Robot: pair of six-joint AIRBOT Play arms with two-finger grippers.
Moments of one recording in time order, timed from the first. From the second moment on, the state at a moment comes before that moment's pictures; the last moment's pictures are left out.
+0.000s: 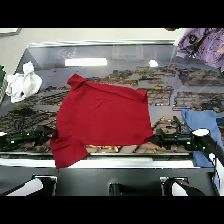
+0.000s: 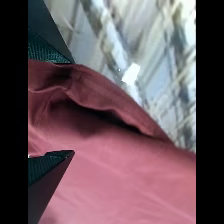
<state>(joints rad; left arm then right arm) 0.63 -1.25 0.53 0.73 -1.12 -1.05 -0.32 -1.15 0.47 -0.67 1.18 1.19</state>
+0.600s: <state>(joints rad) 0.56 -1.30 0.63 0.71 -1.12 -1.06 -0.31 -1.15 0.66 -0.65 1.23 1.20</state>
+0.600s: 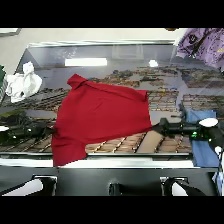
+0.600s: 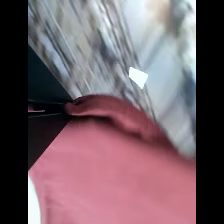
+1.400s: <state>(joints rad) 0.22 -1.15 2.06 1.06 -1.08 -1.41 -0.02 -1.14 2.03 -1.04 1.11 1.49</state>
